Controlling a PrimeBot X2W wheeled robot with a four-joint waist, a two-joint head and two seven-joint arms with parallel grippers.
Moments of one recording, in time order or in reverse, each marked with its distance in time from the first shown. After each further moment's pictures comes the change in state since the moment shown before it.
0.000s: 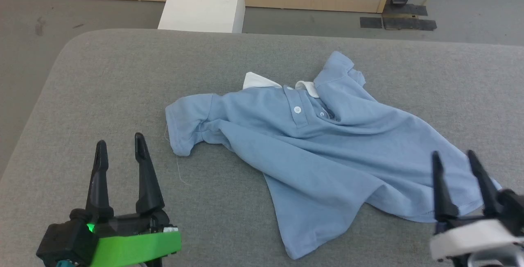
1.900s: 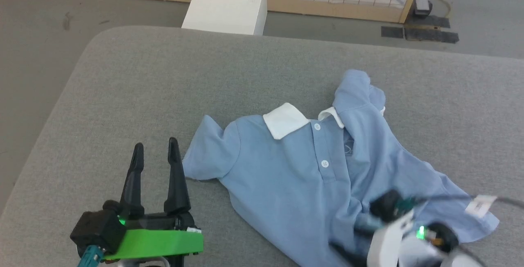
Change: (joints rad) left arm -0.038 -0.003 -0.073 0.113 -0.068 -0.038 0.000; right arm -0.120 -0.285 0.545 0.091 0.390 0.000 0.761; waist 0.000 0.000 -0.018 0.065
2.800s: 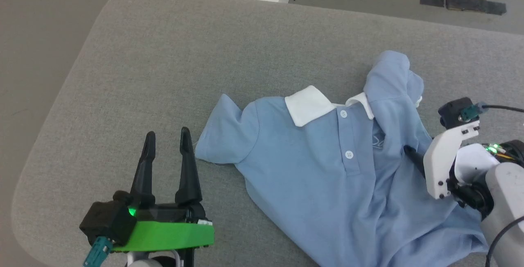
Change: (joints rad) left arm -0.039 0.000 -0.046 -0.007 -0.003 0.009 0.000; right arm -0.420 -0.045 -0.197 0.468 -0.149 0.000 -0.090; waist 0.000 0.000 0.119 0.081
